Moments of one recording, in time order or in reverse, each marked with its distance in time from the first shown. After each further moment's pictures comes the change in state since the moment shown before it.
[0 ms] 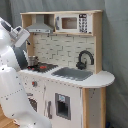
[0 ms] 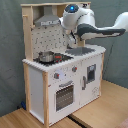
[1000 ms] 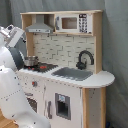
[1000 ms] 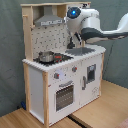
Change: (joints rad) arm 0.105 -0.004 0.002 0.024 -0.185 -0.234 0.085
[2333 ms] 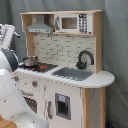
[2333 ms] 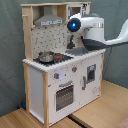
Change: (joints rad) arm 0.105 -0.045 0.007 0.000 -0.309 -0.287 0.055
